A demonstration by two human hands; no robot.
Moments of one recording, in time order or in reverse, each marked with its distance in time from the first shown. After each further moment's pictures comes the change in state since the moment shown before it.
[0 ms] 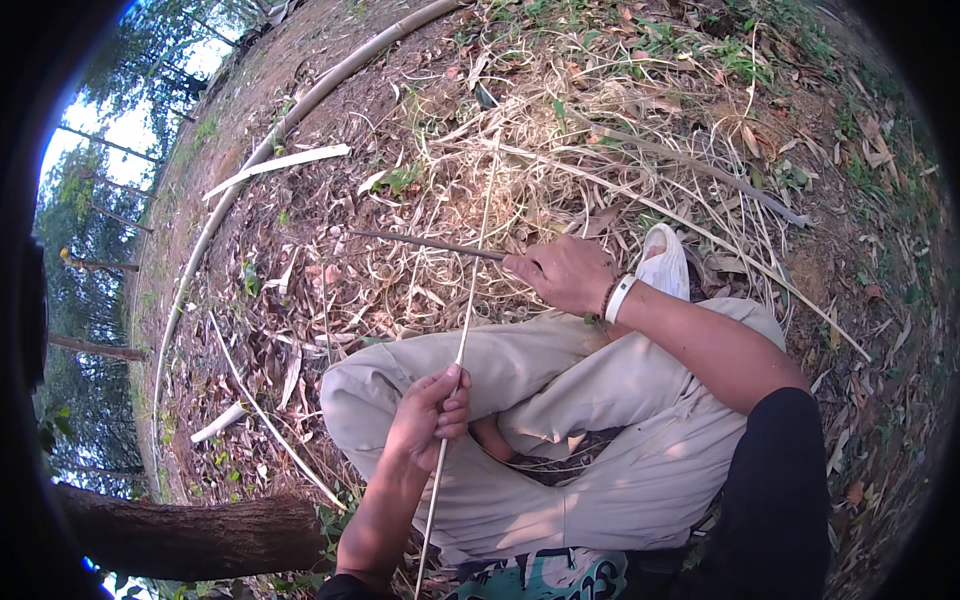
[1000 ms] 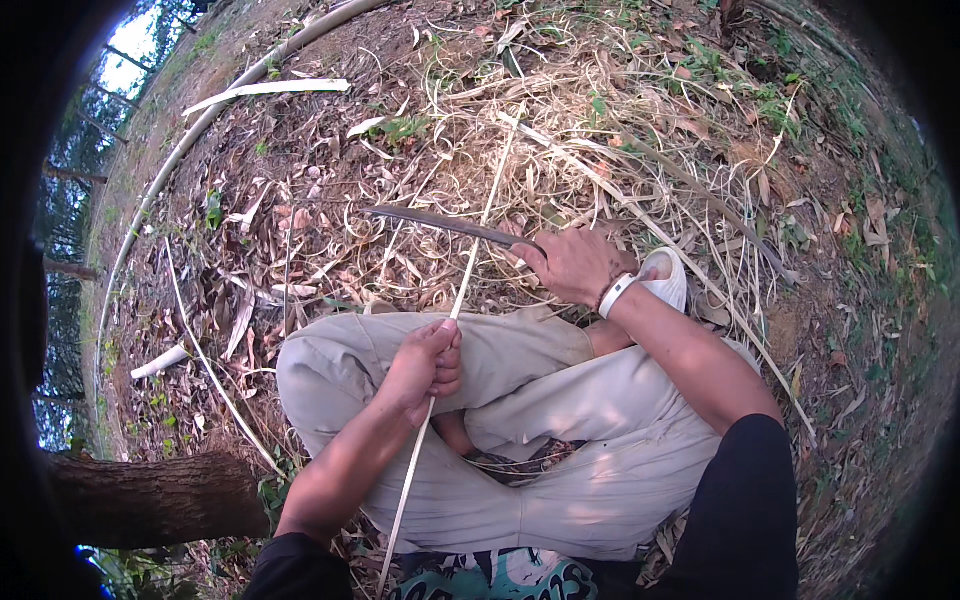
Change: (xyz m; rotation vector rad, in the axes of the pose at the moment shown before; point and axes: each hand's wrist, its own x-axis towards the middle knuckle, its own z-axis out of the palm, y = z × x) left_hand 0.056 0.000 -0.012 0.003 0.018 0.048; right_hand 0.029 0.022 0.018 -0.286 0.001 -0.080
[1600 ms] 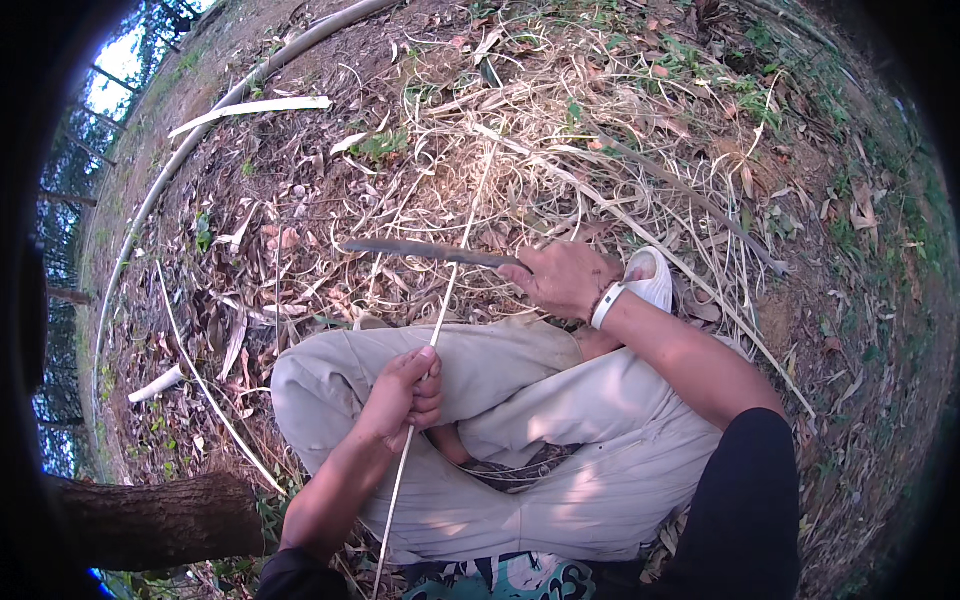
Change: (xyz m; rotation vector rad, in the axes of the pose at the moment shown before) left_hand -0.023 0.005 -0.003 0.025 -0.029 -0.069; right_hand -0.008 0.001 -0.004 -0.054 -0.021 -0.021
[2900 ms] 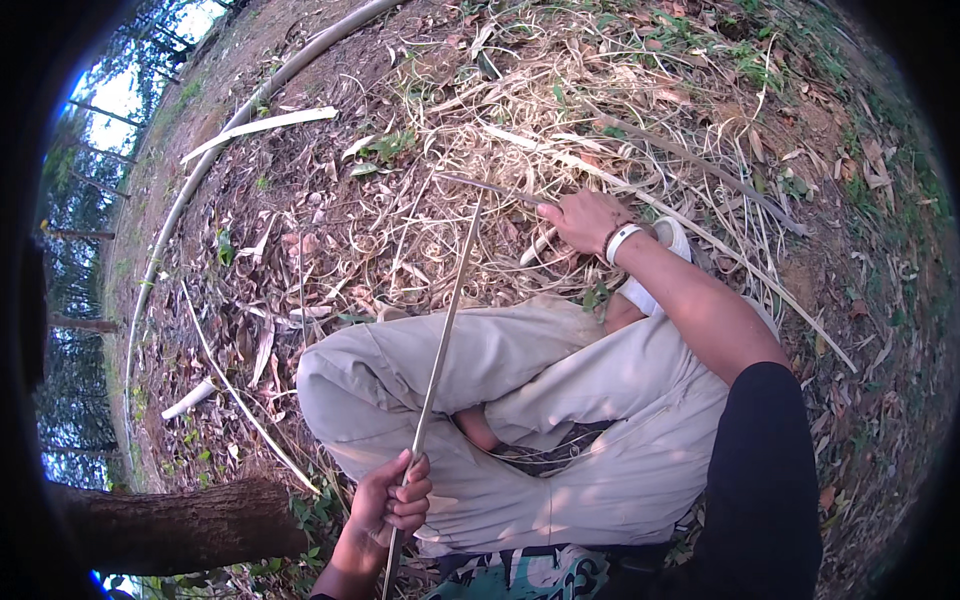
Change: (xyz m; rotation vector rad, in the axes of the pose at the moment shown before) left_hand -0.116 -0.056 -0.053 -0.536 -0.158 -0.351; right_hand 0.022 0.055 0.024 0.071 -0.029 0.294
